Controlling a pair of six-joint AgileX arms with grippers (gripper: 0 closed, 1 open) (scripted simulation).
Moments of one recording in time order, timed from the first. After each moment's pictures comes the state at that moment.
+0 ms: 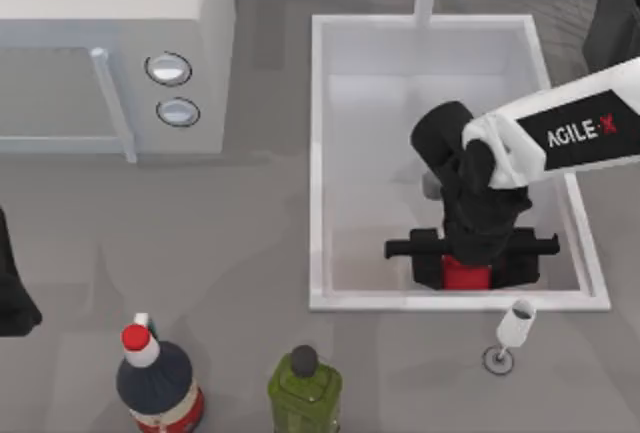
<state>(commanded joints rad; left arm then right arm) 0.00 0.00 0.00 0.00 0.00 0.00 0.48 2.35 1.33 -0.55 0.00 0.50</state>
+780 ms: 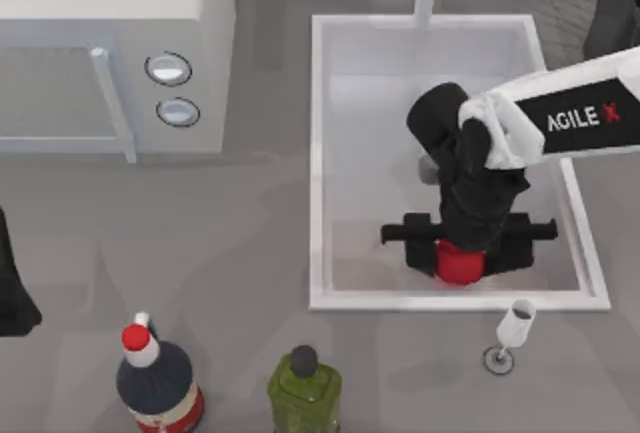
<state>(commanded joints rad) 0.00 0.00 0.00 0.00 0.00 0.00 0.48 2.28 1.41 -0.65 0.03 0.49</state>
